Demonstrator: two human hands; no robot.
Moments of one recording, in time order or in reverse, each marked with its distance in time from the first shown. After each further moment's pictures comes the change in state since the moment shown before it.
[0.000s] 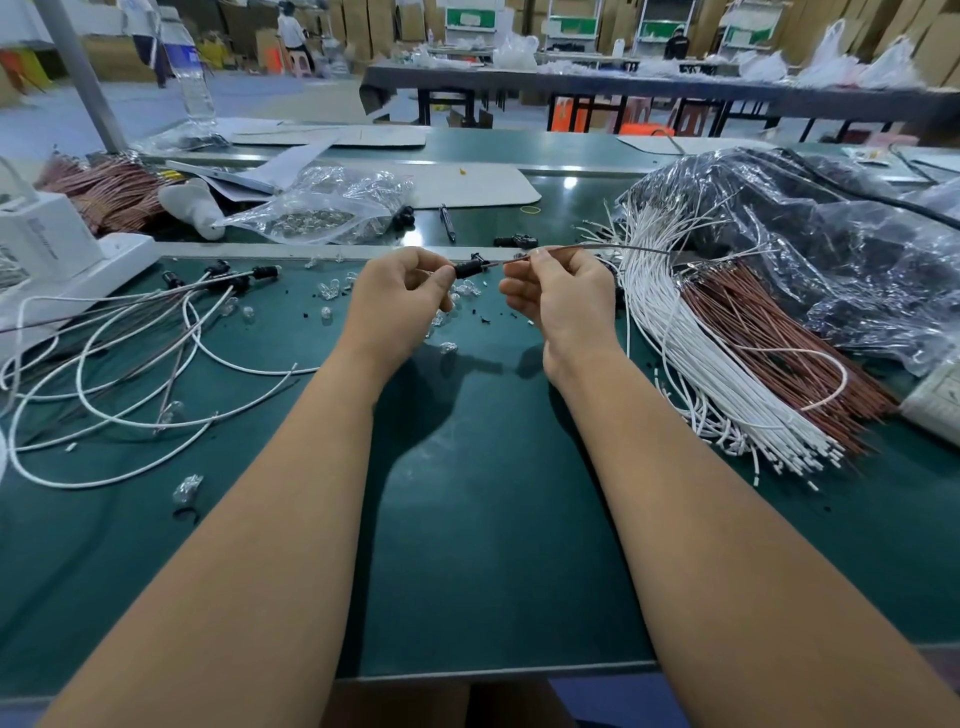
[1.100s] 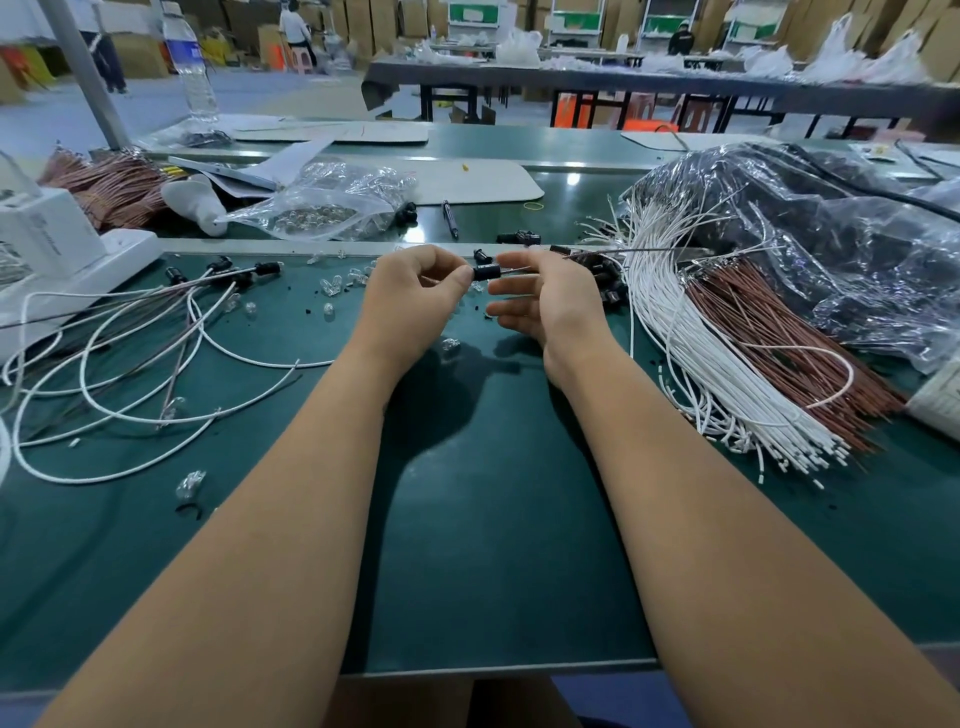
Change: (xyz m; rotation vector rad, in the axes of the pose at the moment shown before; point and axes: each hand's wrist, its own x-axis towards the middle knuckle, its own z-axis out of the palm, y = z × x) left_hand -0.006 0.010 0.005 0.044 0.000 0.016; right_hand -0.003 -0.005 0.001 -0.169 -0.178 0.168
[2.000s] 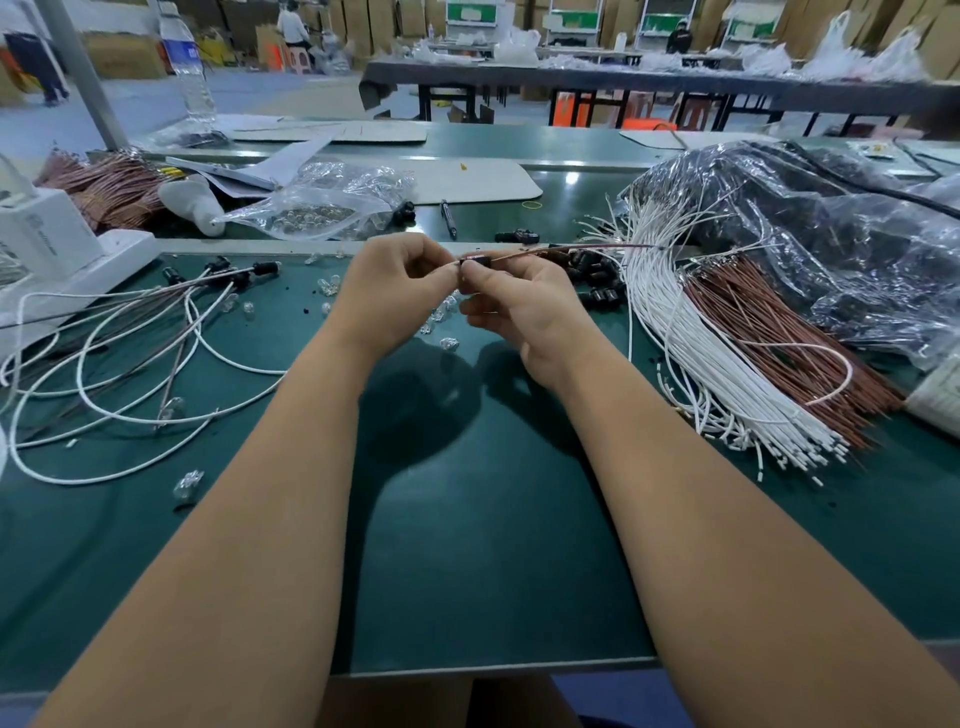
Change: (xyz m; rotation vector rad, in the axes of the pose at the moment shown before) left_hand 0.004 0.005 -0.017 0.071 -0.060 0.012; right_hand -0.004 0.006 0.010 0.042 -0.194 -0.087
